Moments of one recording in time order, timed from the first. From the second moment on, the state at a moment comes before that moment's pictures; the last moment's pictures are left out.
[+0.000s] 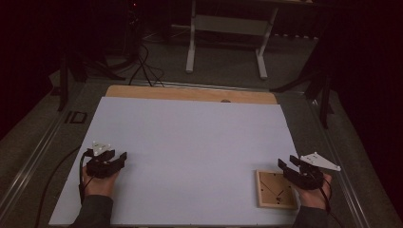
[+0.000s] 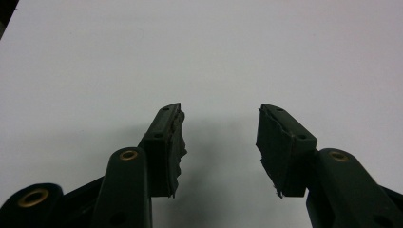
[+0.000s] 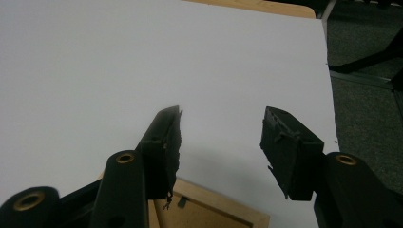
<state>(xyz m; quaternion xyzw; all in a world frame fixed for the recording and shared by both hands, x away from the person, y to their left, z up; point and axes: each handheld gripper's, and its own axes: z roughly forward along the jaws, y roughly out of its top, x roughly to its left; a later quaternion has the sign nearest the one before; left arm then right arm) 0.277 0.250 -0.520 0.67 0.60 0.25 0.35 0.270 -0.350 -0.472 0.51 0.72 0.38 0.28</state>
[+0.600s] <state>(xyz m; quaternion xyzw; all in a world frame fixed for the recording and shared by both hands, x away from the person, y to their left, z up) 0.275 0.253 -0.516 0.66 0.61 0.26 0.35 0.260 -0.349 -0.485 0.51 0.73 0.38 0.26</state>
